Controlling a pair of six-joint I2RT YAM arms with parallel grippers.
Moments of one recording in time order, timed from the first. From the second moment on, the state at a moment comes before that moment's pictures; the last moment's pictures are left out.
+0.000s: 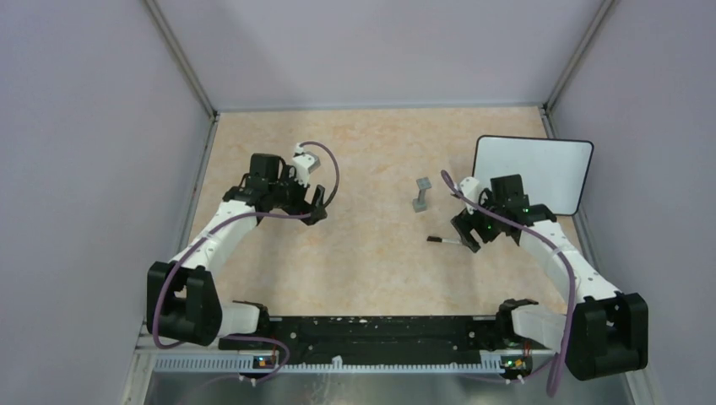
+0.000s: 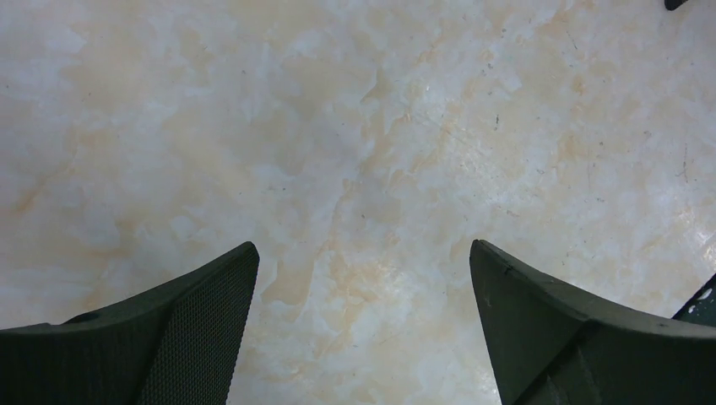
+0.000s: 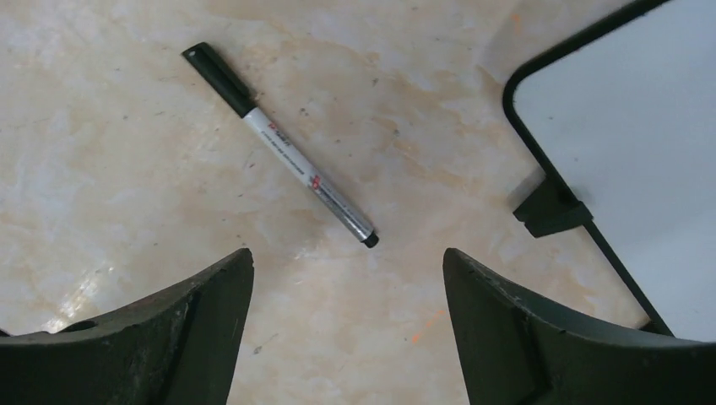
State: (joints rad) left arm -0.19 1.31 0.91 -0.44 0.50 0.27; right arm 0.18 1.11 0.73 -0.66 -0.27 -0.56
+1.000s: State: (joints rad) left arm -0.19 1.25 0.86 -0.28 0.44 0.15; right arm 0.04 1.36 0.71 -0.35 0.11 -0.18
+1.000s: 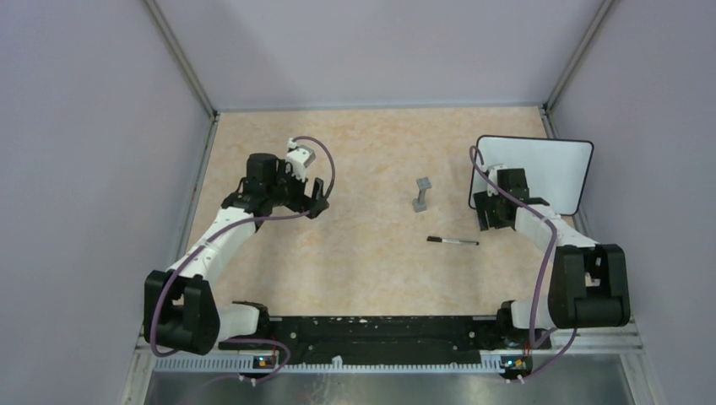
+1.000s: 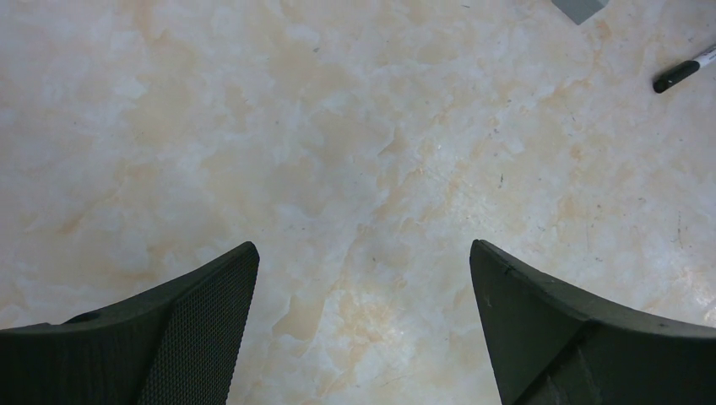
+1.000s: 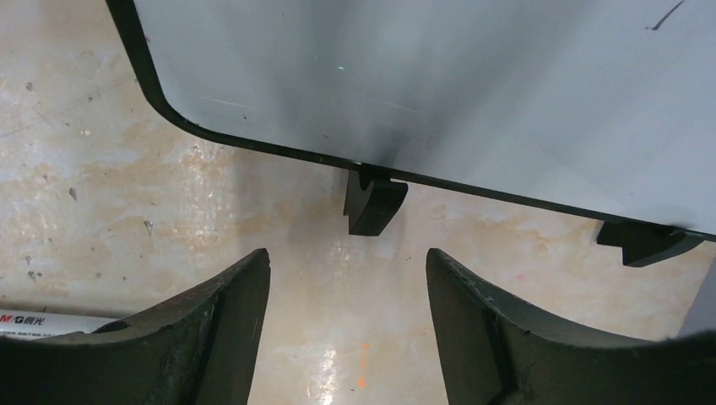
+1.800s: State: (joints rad) left arm -0.21 1.27 0.86 -0.25 0.48 0.15; right arm 0.02 1.48 0.74 -0.22 0.07 -0.19
